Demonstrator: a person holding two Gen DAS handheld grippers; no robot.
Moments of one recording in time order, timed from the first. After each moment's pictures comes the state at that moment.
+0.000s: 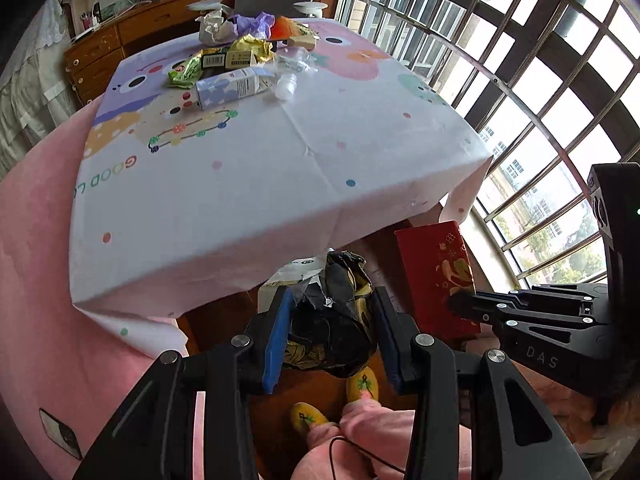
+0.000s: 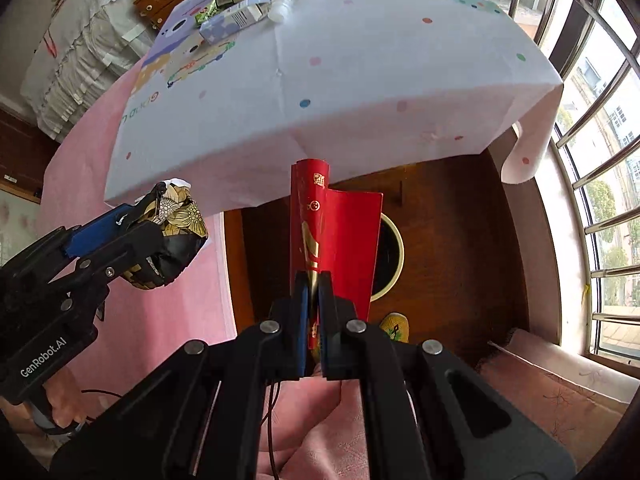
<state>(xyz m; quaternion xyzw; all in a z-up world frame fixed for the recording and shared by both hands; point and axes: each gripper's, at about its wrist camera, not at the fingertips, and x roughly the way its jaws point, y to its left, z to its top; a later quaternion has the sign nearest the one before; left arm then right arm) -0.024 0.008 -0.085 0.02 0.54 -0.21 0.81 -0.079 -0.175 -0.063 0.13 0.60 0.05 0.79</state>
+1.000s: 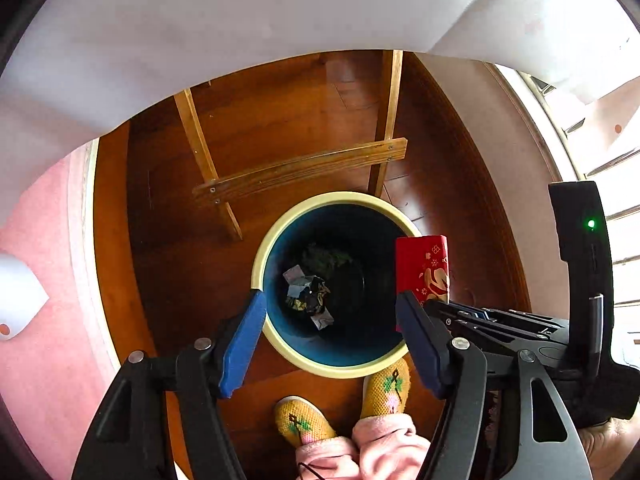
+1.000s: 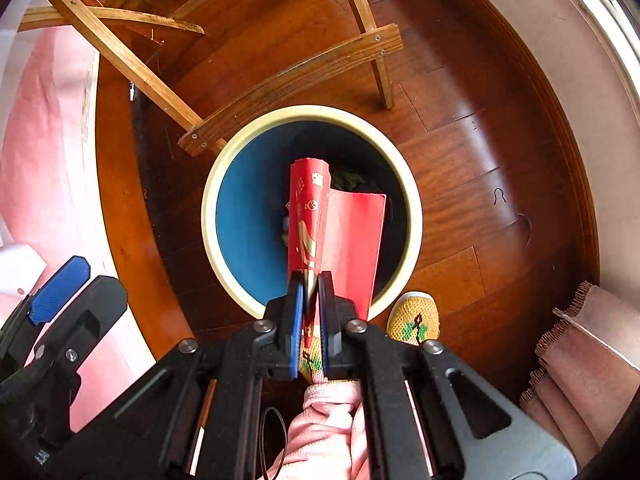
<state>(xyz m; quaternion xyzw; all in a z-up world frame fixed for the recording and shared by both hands) -0.001 -0.038 -0.443 0.01 0.64 -0.13 0.76 -0.019 -0.200 -0.439 0.20 0.68 -0.02 0.70</state>
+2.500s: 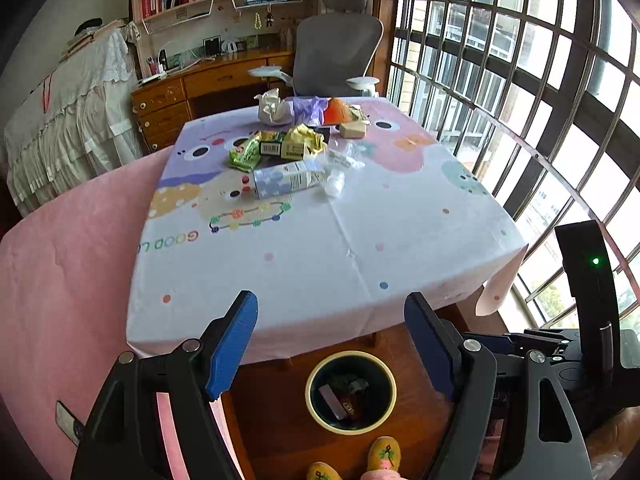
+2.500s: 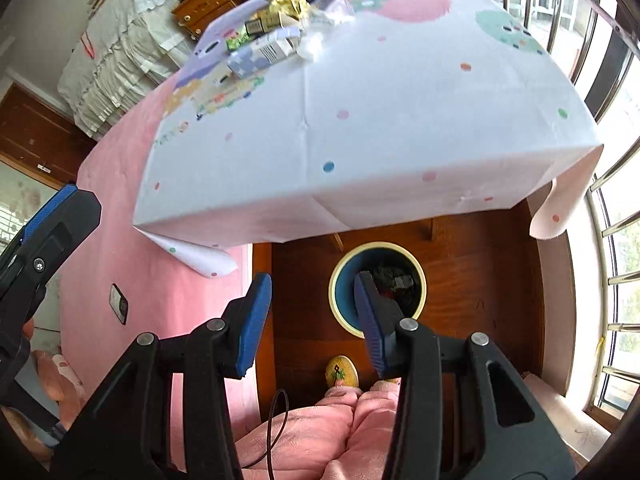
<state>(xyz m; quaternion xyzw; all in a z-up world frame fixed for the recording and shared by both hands) -0.007 -0.012 0.011 0.03 0.43 -0.10 0.90 -0.016 -0.192 -0.031 0.14 0.56 0.13 0.81</state>
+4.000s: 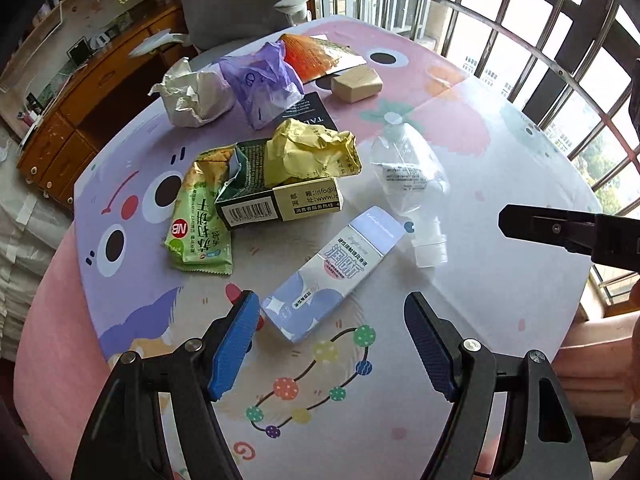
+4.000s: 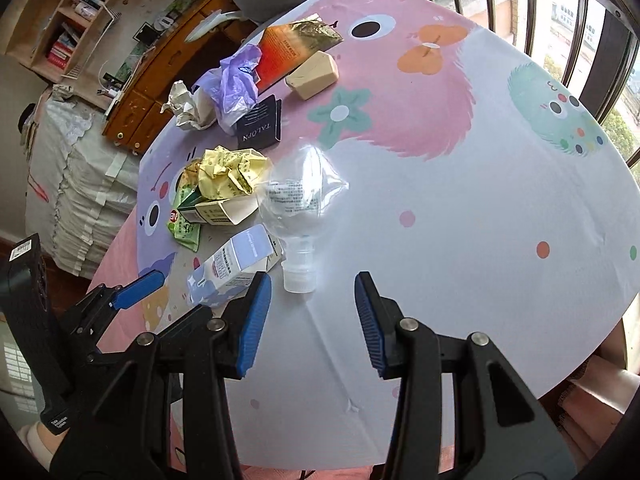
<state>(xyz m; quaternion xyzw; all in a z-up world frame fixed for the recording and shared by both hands) 0.357 -0.005 -0.091 0.19 0.55 -0.25 0.77 0.255 -0.191 -0.035 0.30 0.52 -0.02 0.80</state>
